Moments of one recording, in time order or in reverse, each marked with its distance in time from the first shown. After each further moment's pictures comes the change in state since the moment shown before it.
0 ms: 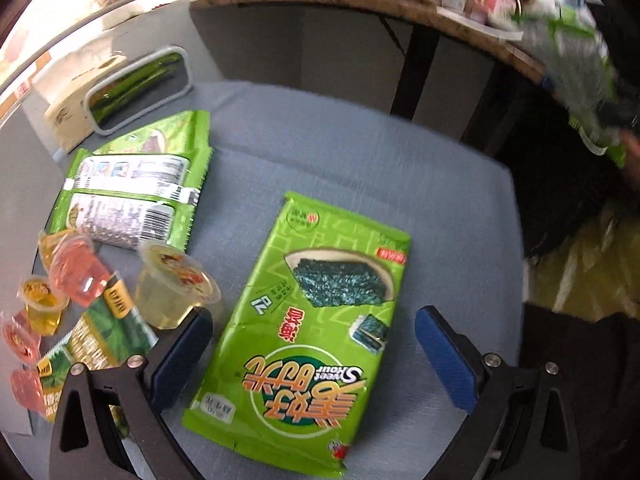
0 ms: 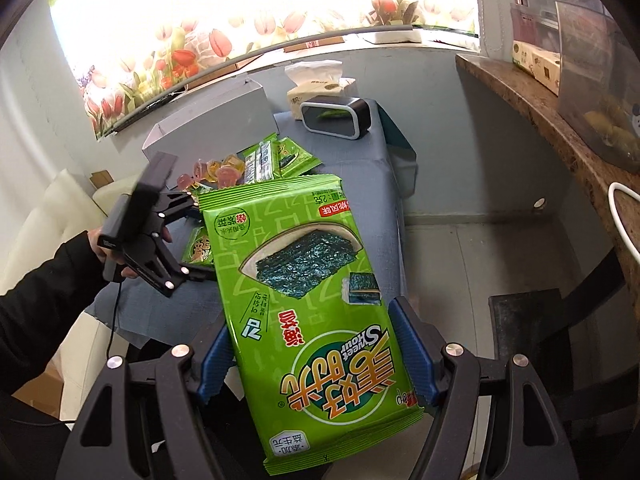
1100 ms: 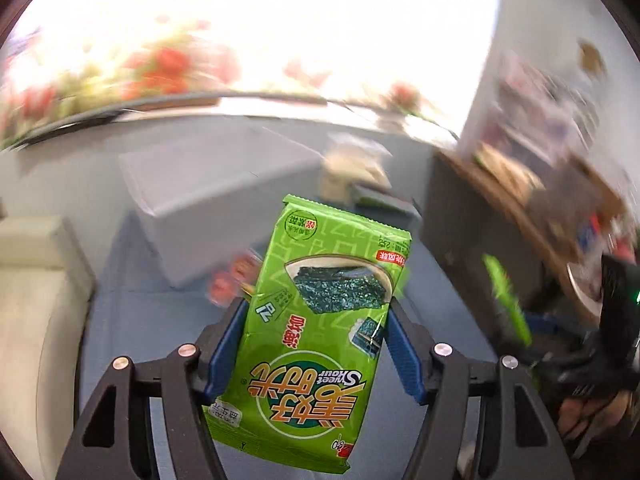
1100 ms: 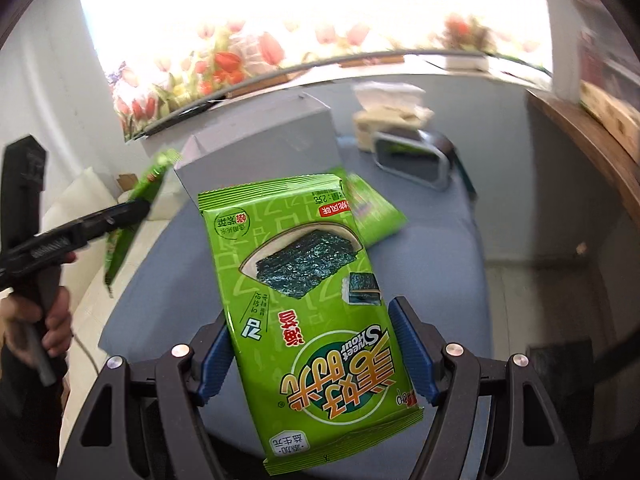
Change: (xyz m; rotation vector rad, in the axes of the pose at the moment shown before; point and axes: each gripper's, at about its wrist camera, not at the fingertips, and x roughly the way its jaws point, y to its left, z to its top) left arm -0.211 0.013 -0.052 -0.828 -0.479 0.466; right arm 0.078 0.083 0.077 -0.111 -0.058 0.107
